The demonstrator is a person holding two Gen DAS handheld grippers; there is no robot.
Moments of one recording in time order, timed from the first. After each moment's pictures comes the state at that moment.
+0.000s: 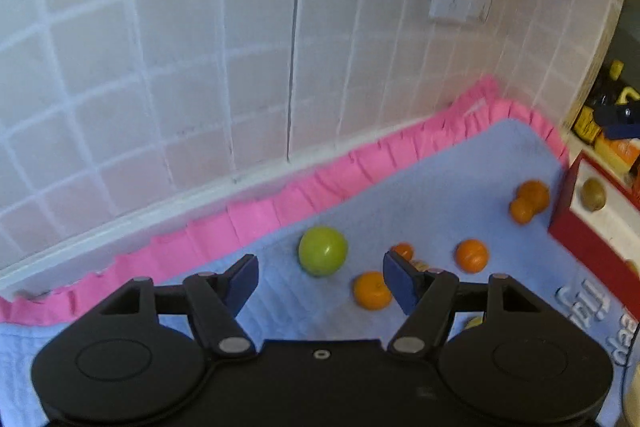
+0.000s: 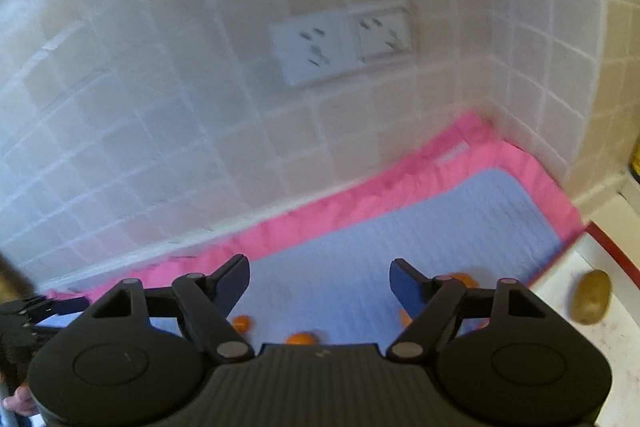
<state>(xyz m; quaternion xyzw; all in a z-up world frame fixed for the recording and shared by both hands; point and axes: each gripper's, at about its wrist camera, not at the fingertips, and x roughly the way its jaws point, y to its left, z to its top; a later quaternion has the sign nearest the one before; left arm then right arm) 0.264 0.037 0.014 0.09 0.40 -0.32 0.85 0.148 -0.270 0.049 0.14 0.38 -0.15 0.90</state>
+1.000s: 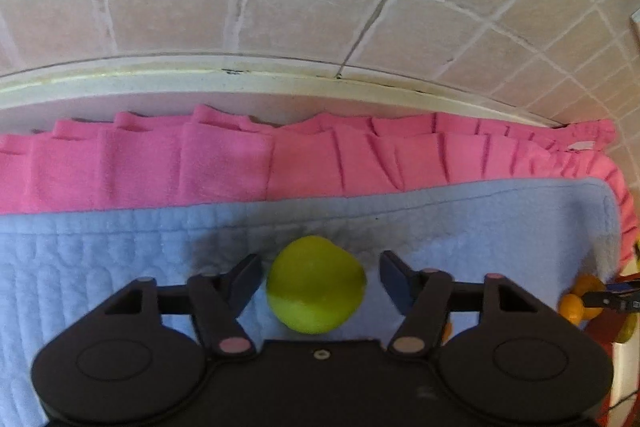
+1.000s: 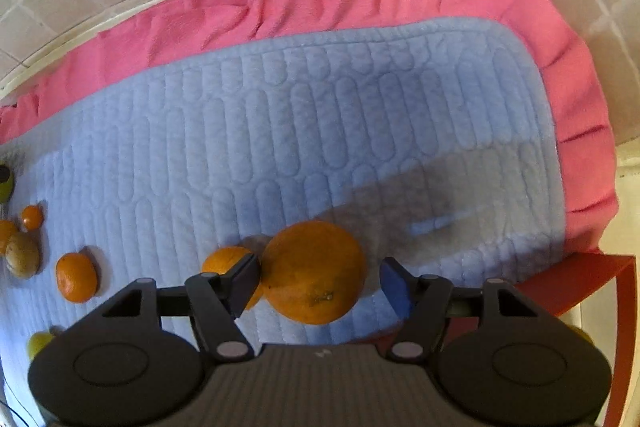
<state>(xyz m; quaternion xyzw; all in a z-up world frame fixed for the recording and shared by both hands) 0.368 -0.034 -0.097 -0.06 0.57 -0.19 0.79 0.256 -0.411 -0.113 0.07 0.66 -0.12 0.73</state>
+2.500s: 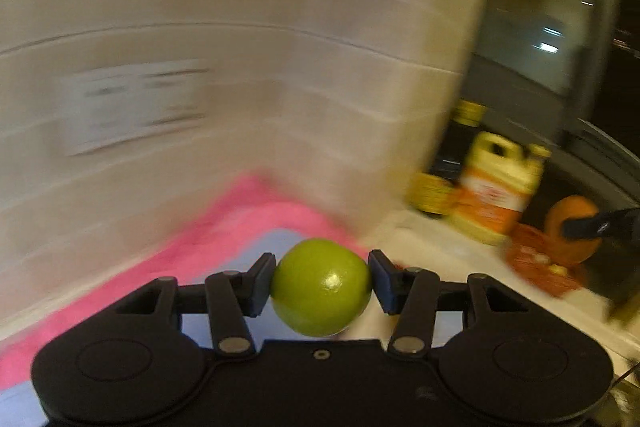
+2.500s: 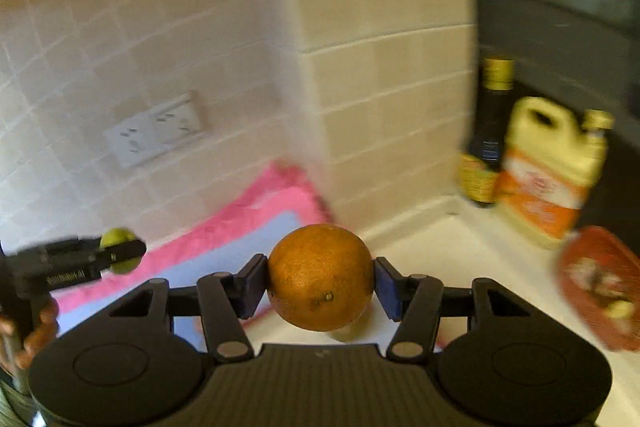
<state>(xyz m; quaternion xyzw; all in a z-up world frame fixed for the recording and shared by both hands) 0.150 -0.286 0.102 0.05 0.29 -0.50 0.81 -0.068 -0.462 0.133 0.14 0.32 -0.24 0.91</state>
